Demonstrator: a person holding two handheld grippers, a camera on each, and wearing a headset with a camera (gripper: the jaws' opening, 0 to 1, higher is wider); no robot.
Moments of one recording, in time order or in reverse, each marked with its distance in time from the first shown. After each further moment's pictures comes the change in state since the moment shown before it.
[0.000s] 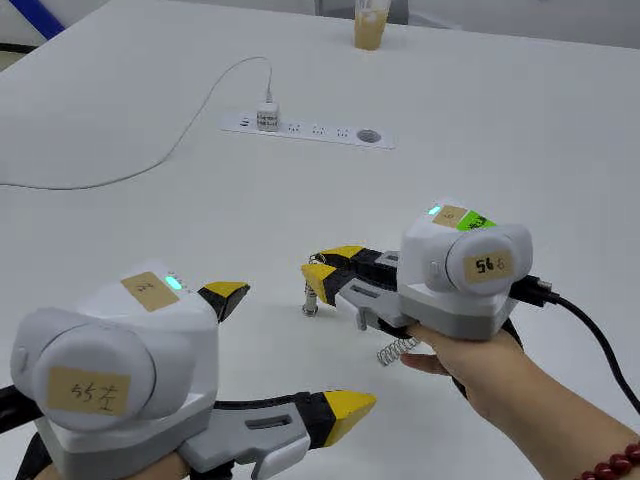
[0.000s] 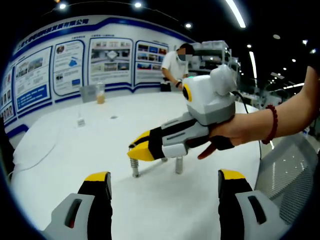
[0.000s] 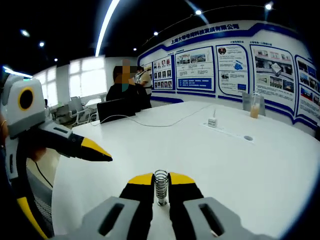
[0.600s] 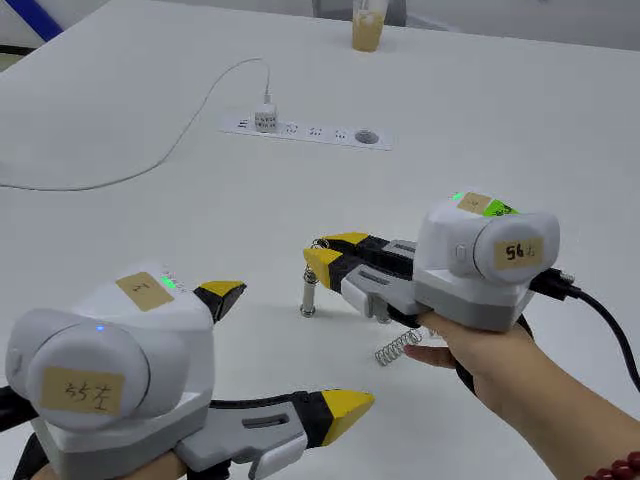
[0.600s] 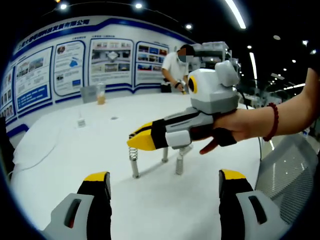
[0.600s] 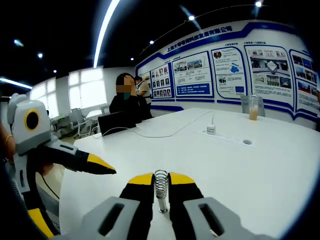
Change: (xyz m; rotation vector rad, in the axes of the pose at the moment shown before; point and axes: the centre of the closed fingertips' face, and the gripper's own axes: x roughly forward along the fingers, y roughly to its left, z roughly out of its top) left arm -0.001 0.001 0.000 -0.005 -0.007 0.002; right arm -0.010 -0.002 0.022 0.058 -0.081 0.012
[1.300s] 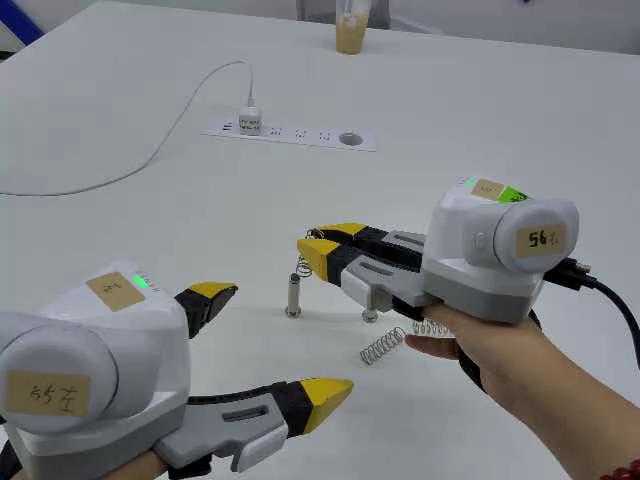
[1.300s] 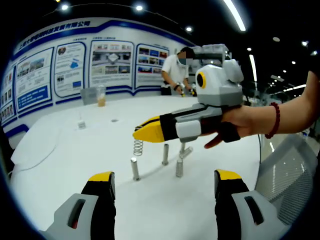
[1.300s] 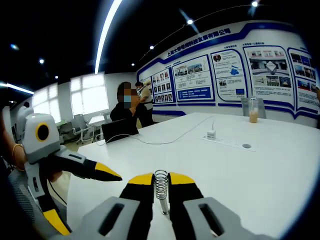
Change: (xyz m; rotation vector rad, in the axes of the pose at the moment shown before) left arm -0.002 0.001 0.005 -0.006 -0.024 0.001; right arm -0.013 0.000 0.016 0.029 -0.043 0.018
